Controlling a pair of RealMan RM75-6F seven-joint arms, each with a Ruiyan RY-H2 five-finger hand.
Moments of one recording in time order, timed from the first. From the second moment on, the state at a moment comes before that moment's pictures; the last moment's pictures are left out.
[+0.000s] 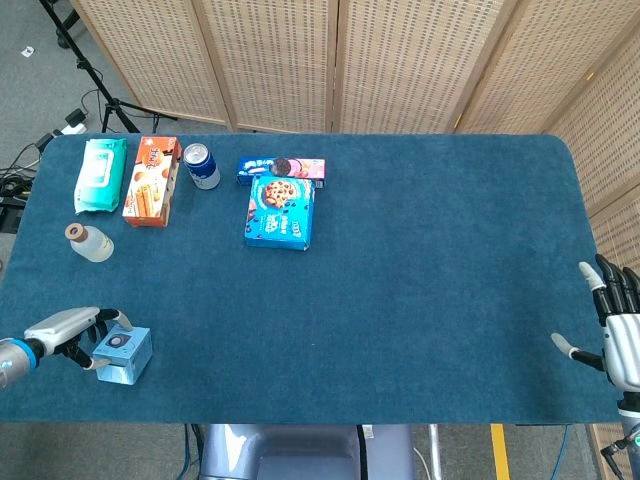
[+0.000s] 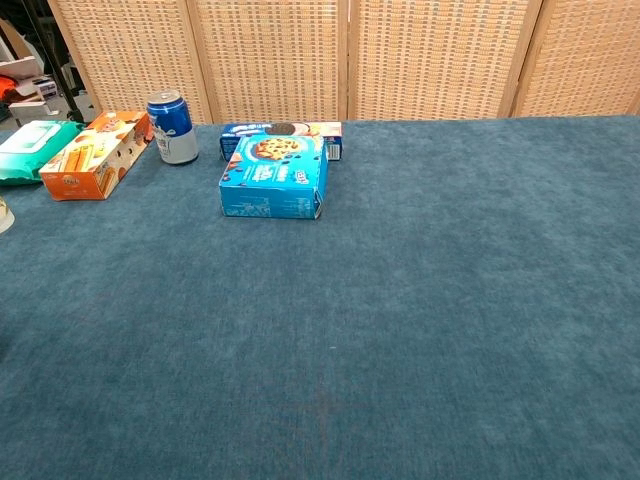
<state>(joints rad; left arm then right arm) -0.76 -0.86 0.29 -1.52 1.79 0.61 -1.03 0.10 -1.13 0.12 -1.46 -1.54 1.59 0.17</state>
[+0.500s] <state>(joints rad) -0.72 -0.93 0.23 -1.49 1.68 0.77 -1.02 0.10 -1.12 0.13 -1.46 -1.54 1.59 0.19</state>
